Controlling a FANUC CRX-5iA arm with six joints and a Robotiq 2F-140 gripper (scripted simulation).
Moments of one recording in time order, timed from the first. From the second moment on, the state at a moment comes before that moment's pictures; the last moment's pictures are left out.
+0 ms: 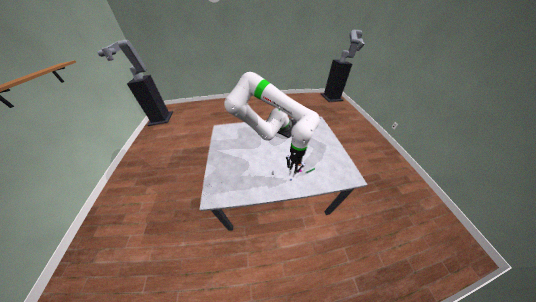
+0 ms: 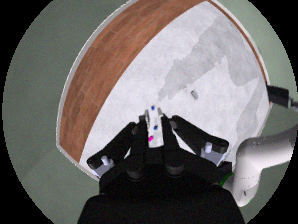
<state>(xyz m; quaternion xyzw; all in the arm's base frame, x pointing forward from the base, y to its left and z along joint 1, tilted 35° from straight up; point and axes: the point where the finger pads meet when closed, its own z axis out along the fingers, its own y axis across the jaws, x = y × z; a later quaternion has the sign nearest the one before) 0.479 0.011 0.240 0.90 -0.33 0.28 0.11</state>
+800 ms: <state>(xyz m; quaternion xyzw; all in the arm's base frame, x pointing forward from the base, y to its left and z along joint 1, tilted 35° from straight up) 0.493 -0.001 0.216 0.90 -0.33 0.28 0.11</state>
